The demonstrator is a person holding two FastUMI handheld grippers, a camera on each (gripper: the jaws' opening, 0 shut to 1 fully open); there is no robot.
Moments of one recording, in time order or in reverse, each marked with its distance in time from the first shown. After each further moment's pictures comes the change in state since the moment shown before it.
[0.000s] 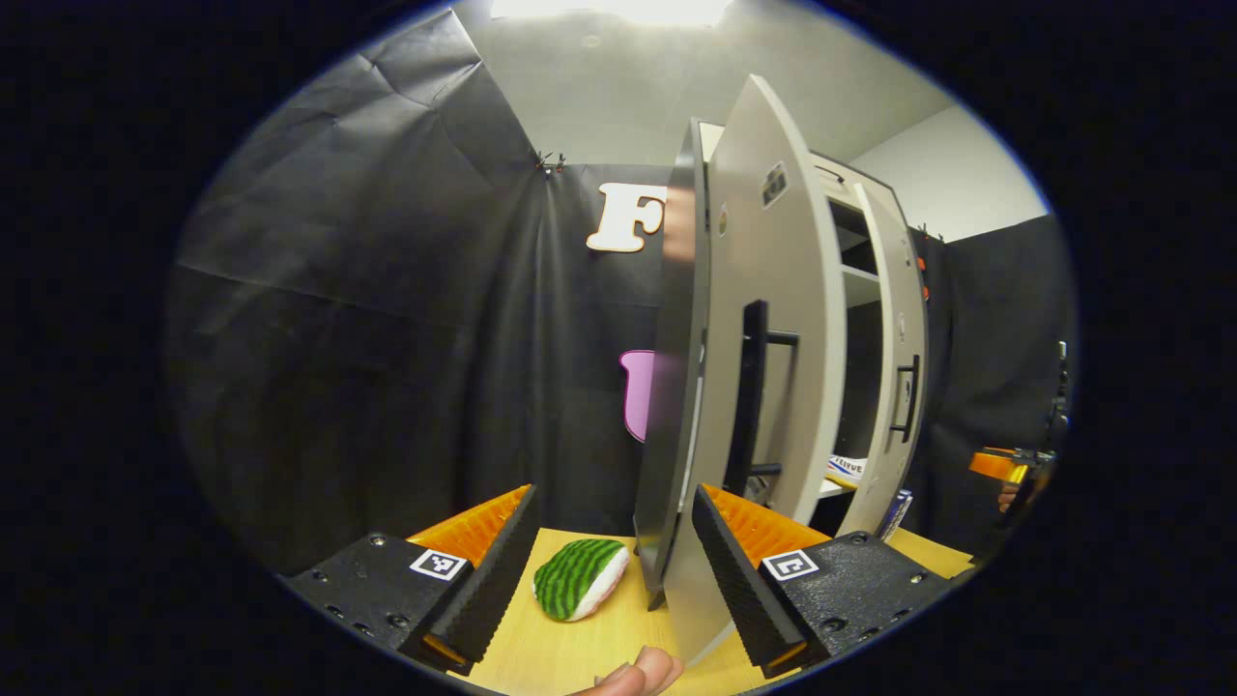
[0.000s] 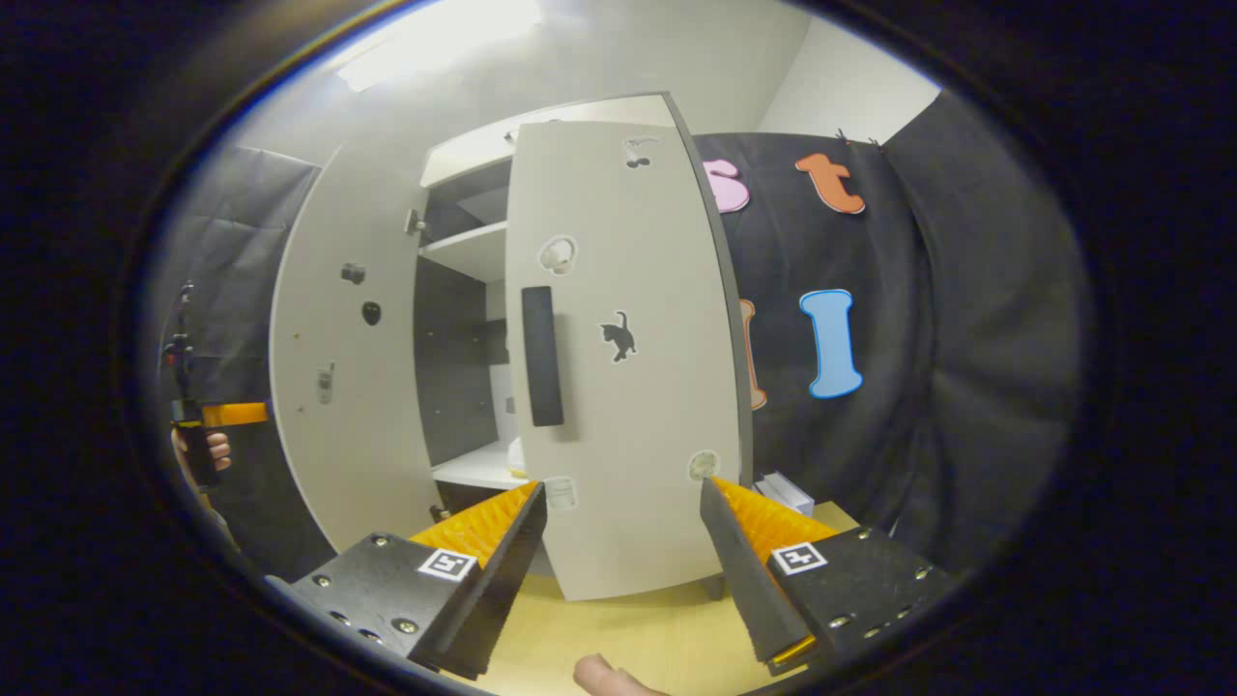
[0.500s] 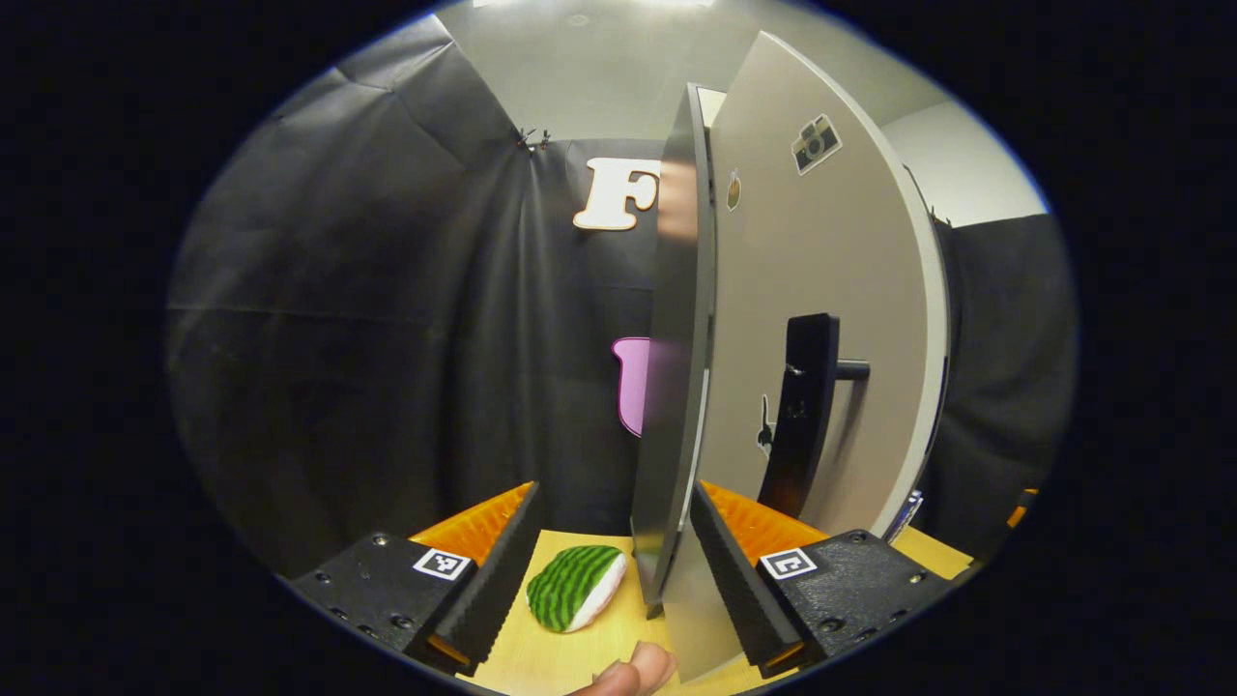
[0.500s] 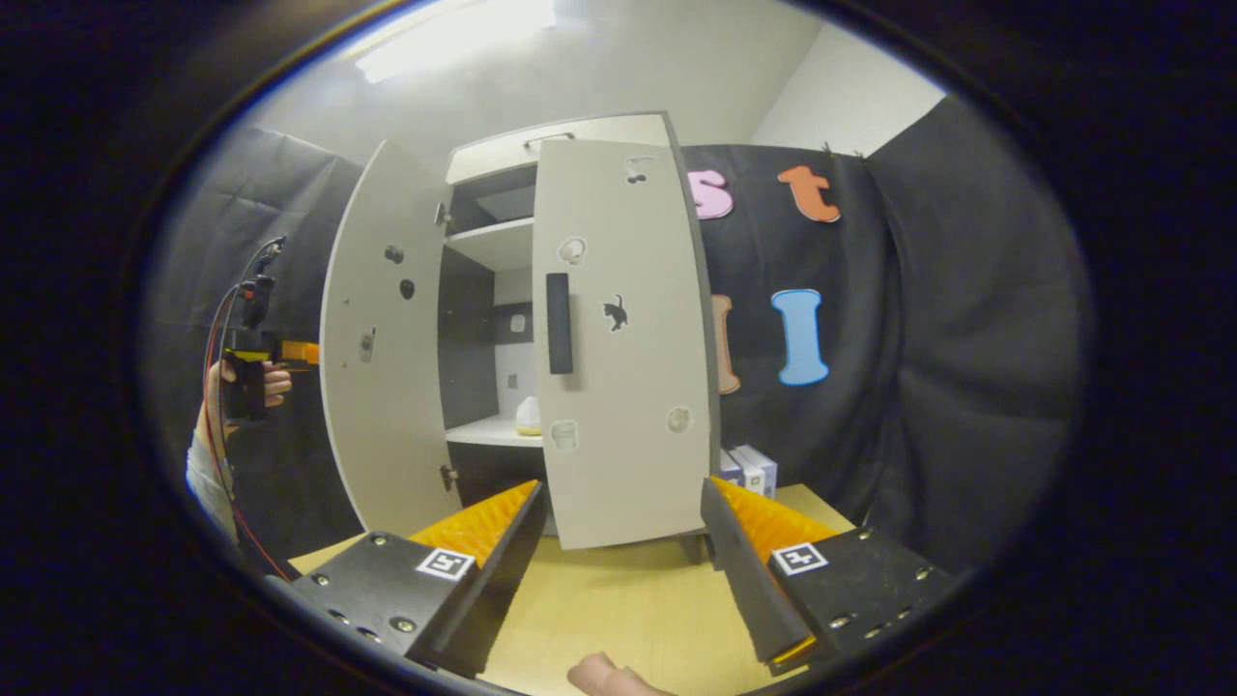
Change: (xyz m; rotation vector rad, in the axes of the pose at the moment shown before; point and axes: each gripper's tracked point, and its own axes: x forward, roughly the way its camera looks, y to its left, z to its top) left arm 0.059 -0.016 0.014 0.039 0.054 0.004; right arm -0.097 -0.018 -0.040 -0.026 0.000 -0.109
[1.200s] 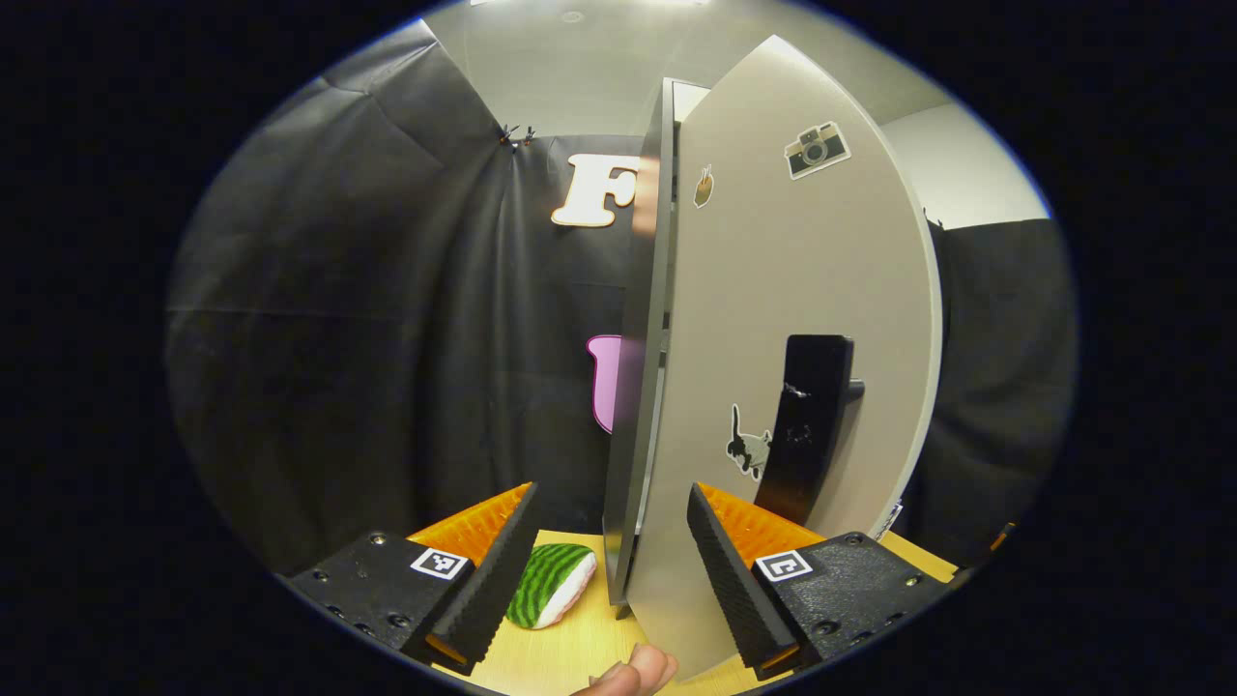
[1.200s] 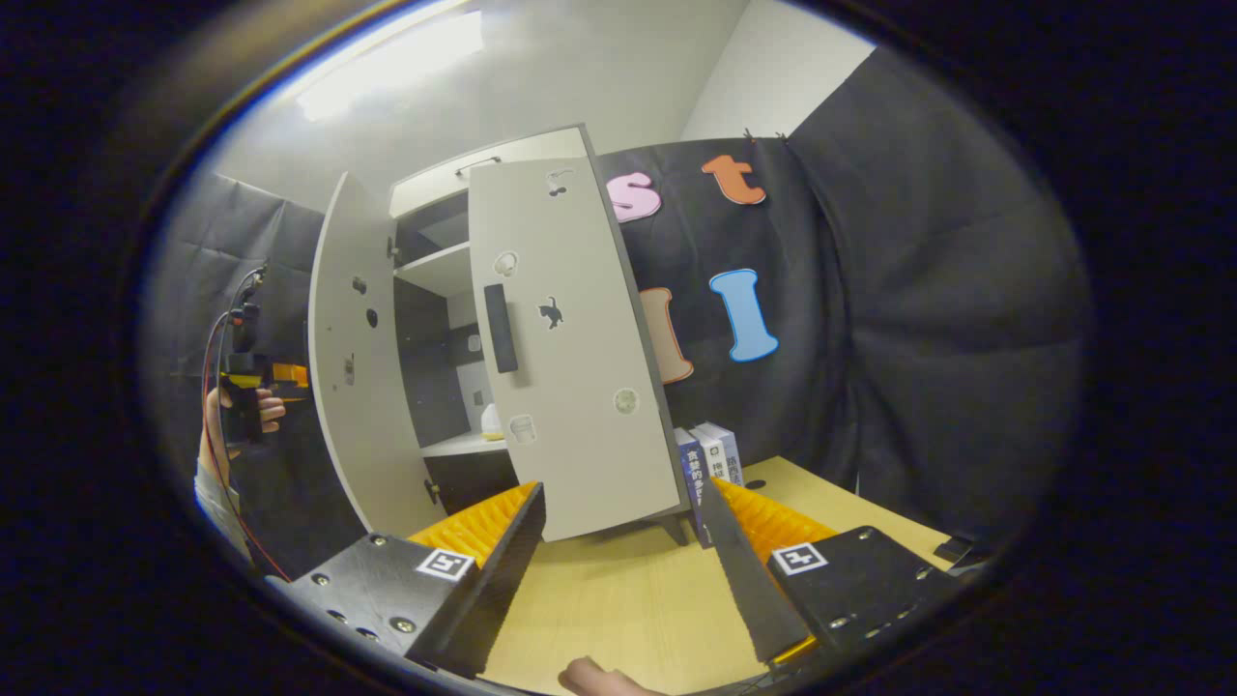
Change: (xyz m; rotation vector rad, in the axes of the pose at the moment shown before) left arm 0.010 -0.048 -0.002 -0.023 0.027 -0.053; right arm -0.030 -0.048 -0.024 0.148 -0.023 -0.100
